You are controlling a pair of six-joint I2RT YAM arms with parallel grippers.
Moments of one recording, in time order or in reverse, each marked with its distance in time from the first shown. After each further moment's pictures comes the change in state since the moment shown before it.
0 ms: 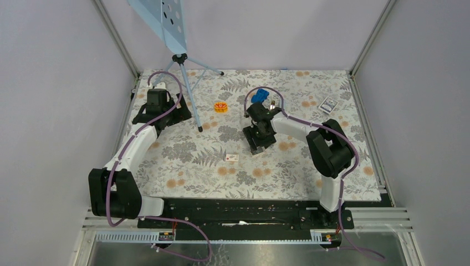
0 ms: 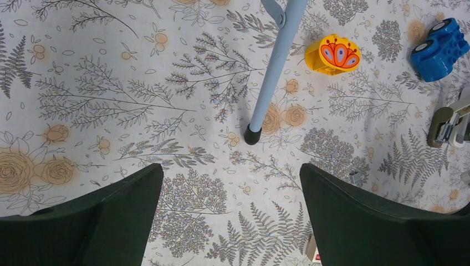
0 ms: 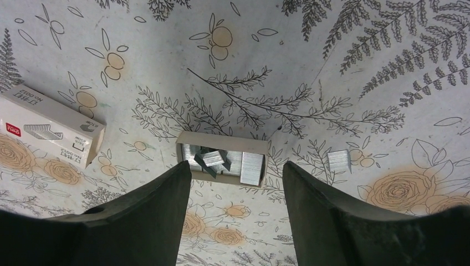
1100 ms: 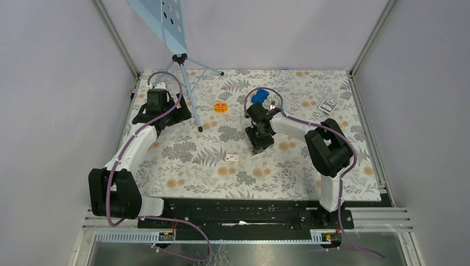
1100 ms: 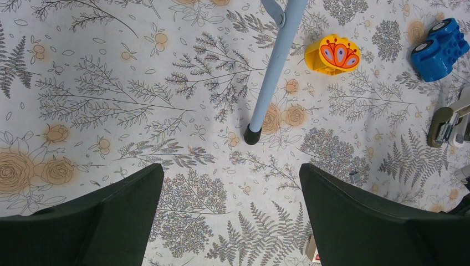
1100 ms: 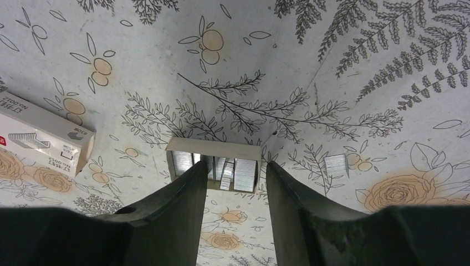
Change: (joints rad) left arm 0.000 0.000 0.000 0.000 0.000 0.000; right arm 0.000 0.017 0.000 0.004 0.018 0.003
